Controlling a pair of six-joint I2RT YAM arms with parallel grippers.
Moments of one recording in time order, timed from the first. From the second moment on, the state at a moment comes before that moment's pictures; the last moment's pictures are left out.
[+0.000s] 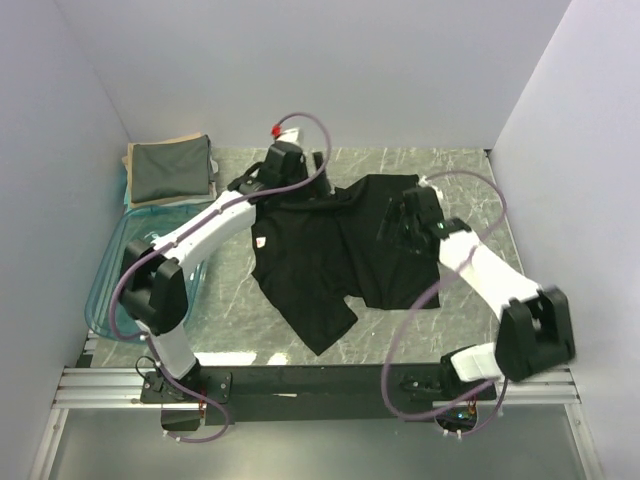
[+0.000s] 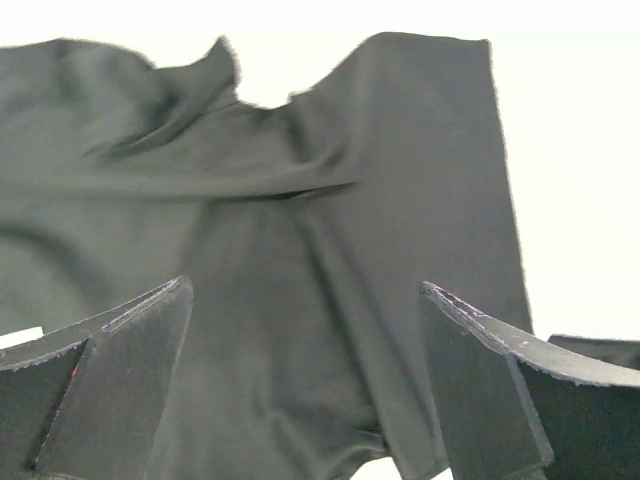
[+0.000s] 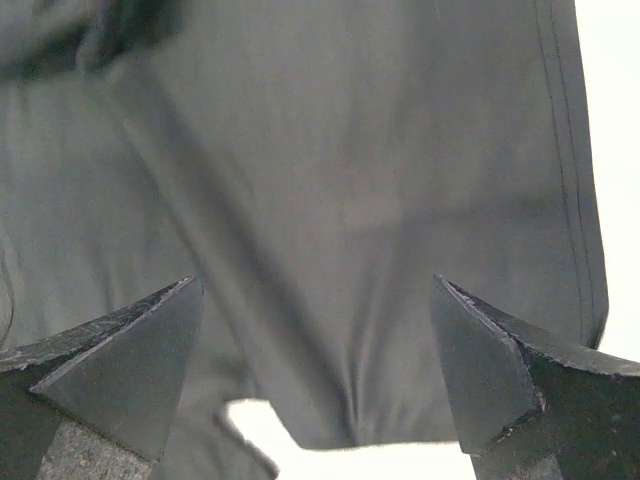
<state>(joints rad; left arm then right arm) -0.60 1.77 1.55 -0.34 -0.11 -0.57 0.34 1.33 0.93 -0.47 0.16 0.59</state>
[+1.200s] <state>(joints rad) -0.50 1.76 1.06 -0.35 -0.18 -0.76 0.25 1.48 0.76 -0.47 0.17 0.52</state>
